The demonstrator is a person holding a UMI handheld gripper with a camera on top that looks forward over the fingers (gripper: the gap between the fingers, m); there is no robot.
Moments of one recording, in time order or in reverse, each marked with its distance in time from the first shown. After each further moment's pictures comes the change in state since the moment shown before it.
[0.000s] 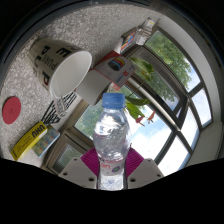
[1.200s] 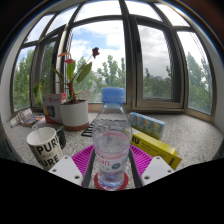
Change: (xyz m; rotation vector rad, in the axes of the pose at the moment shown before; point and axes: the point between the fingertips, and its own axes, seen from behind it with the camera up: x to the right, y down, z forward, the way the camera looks) arm -0.212 -0.045 -0.061 -0.281 -0.390 2.218
